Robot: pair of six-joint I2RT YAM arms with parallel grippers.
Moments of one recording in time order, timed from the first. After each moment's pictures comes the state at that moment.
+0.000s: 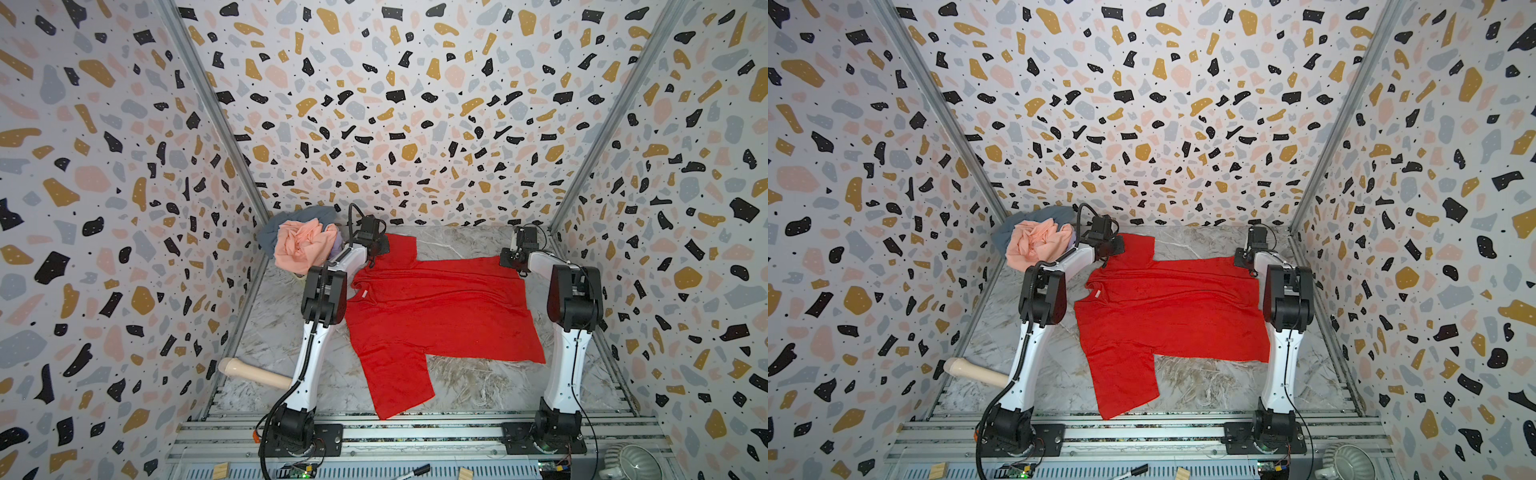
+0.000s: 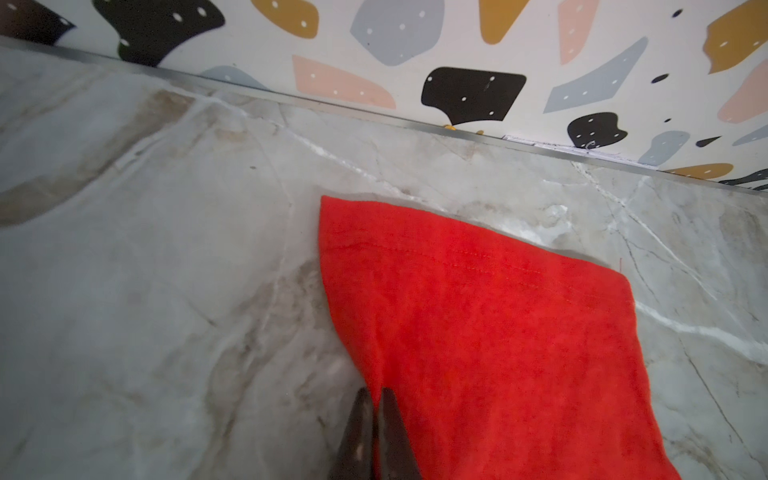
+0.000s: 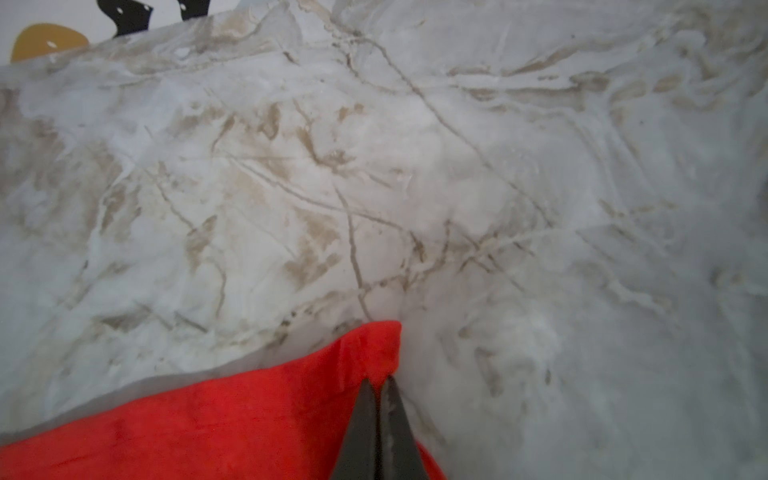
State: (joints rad) left arm -0.28 2.62 2.19 -0.32 0.07 -0.36; right arm -0.04 2.25 1.61 -0.21 -0.04 0.12
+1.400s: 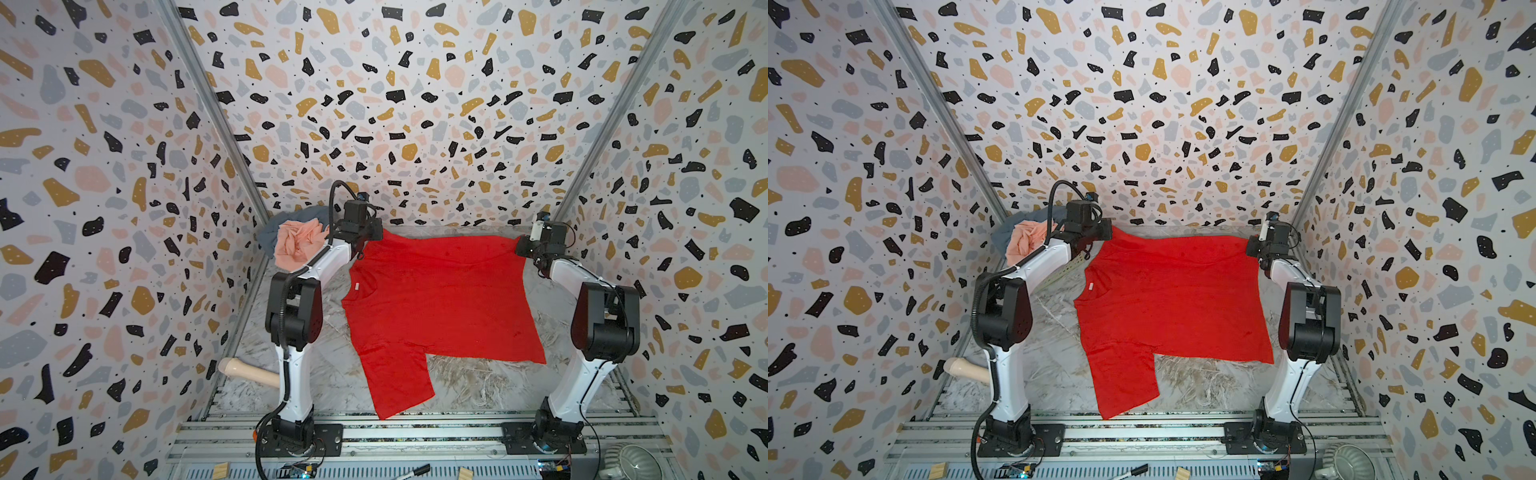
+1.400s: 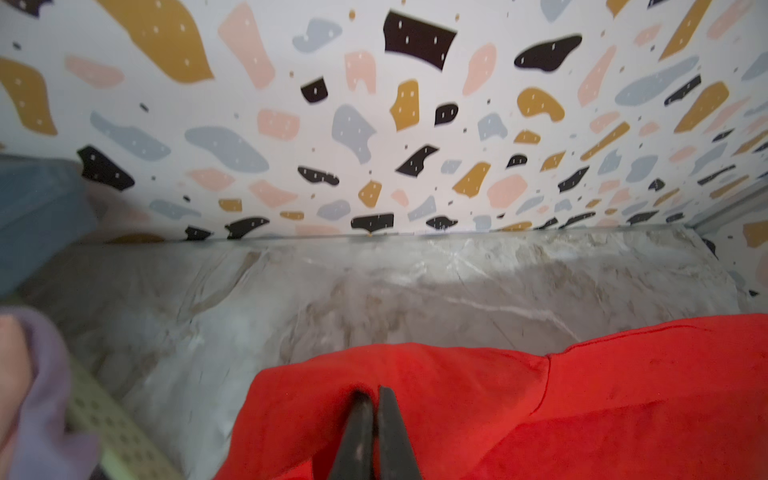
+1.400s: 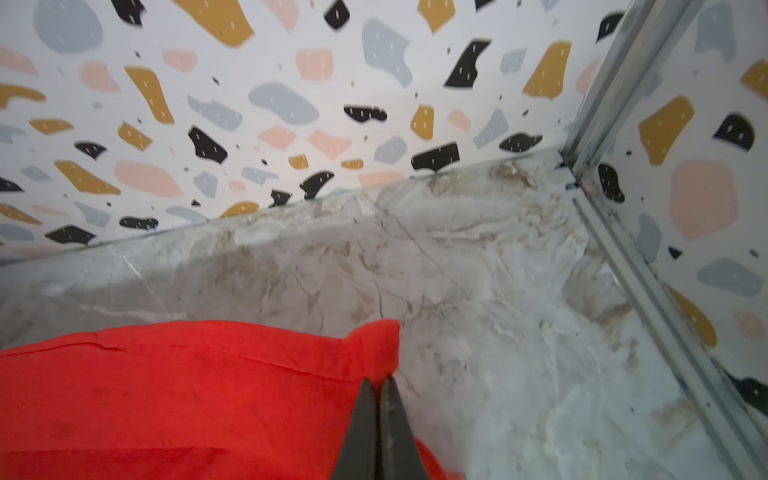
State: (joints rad) left arm -0.27 2.03 1.65 -0.15 0.07 -0.22; right arm -0.10 1.88 1.29 0.04 -0.13 0.11
